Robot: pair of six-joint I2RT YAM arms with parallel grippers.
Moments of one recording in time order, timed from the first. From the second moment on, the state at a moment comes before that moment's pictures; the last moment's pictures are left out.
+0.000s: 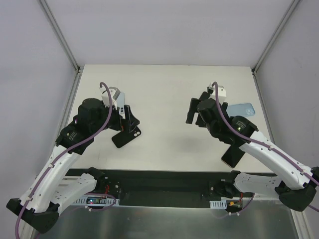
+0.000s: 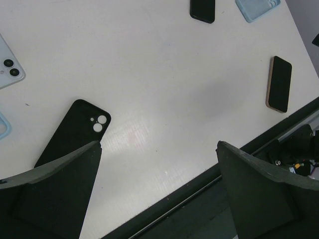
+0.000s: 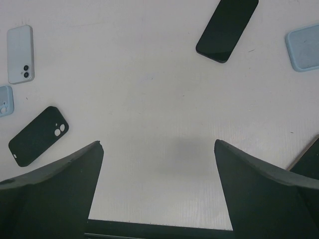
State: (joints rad) left arm -0.47 0.81 1.01 -0.69 0.21 -0.35; right arm 0.90 1.08 1.22 -0.86 0.62 0.68
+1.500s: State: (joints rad) left arm -0.47 0.79 0.78 -0.64 0.09 -0.29; right arm -0.15 1.80 1.29 -0.70 0.31 0.80
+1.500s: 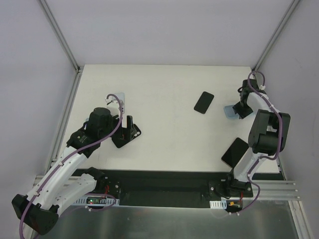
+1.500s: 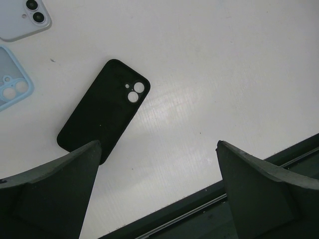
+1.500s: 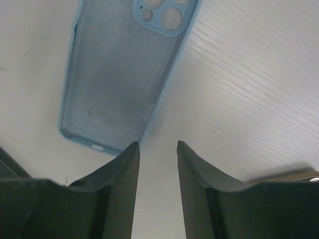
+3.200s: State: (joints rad) left arm -0.47 0.71 0.77 -0.64 0.03 -0.28; right arm -0.07 1.70 1.40 -0.73 0.25 0.60
